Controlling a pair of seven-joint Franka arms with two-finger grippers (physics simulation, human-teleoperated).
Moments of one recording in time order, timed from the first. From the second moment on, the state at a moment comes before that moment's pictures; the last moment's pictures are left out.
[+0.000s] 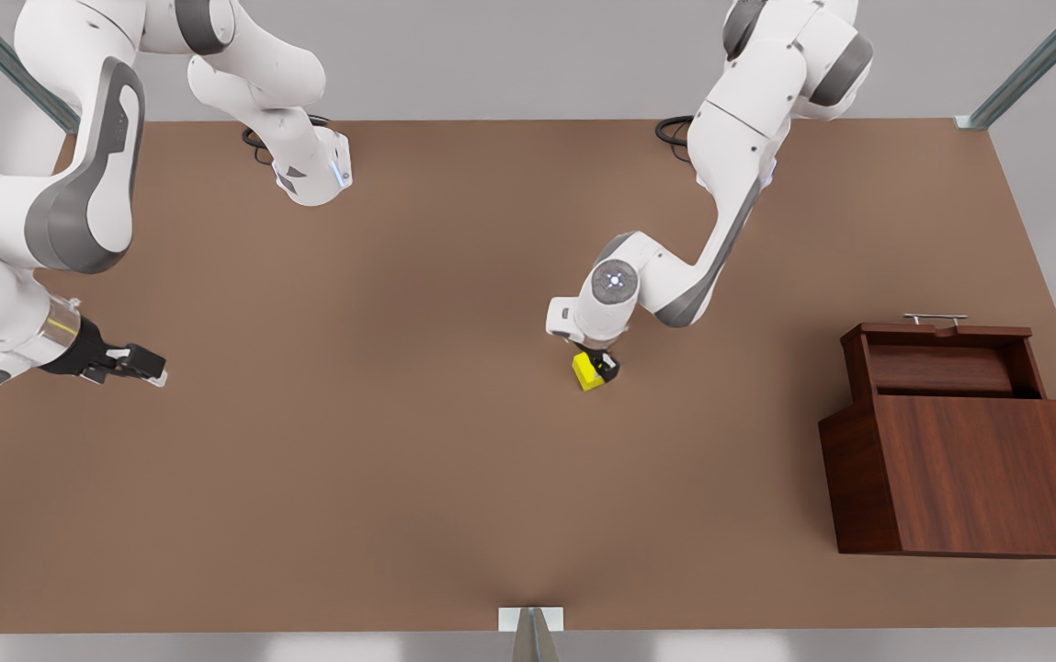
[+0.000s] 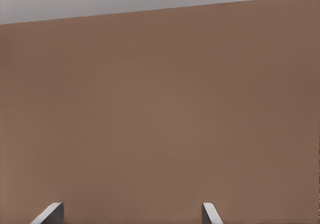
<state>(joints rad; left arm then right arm) -0.54 0.51 -0.14 -1.84 0.06 2.37 0.33 0.05 0.27 -0.14 -1.37 0.09 1.67 -0.03</state>
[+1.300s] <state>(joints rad) -0.54 0.61 -0.12 -1.87 0.21 2.47 0.36 0.05 0.27 -0.14 -1.37 0.09 1.67 -0.02</state>
